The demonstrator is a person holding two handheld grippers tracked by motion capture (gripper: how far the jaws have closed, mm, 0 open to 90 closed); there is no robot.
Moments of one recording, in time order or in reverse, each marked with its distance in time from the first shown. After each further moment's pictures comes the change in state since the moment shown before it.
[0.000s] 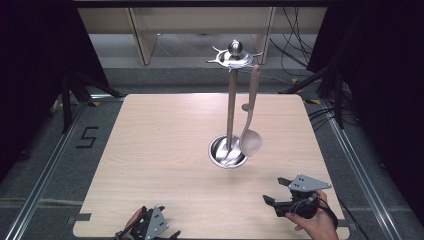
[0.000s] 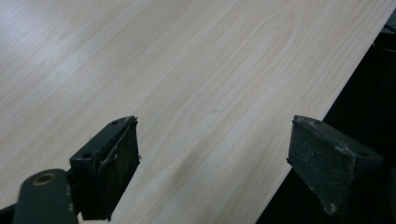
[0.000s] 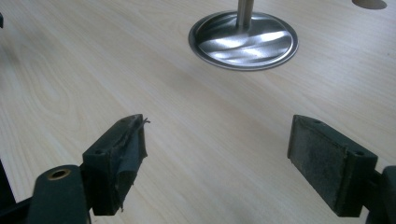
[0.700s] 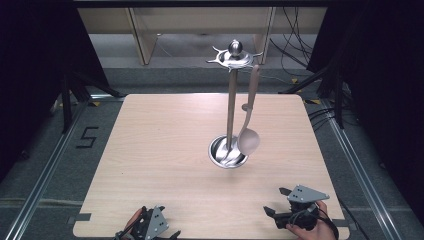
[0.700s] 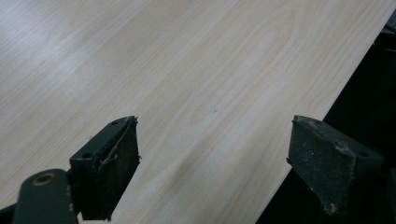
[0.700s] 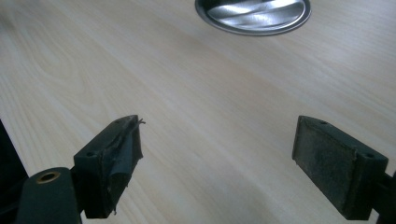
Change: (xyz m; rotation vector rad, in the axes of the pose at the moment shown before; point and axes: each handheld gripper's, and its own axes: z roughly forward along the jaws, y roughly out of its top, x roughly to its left) left arm 0.000 -0.001 0.001 -0.005 0.006 0.001; right arm 0.015 -0.022 -0.002 0.064 -0.014 0.000
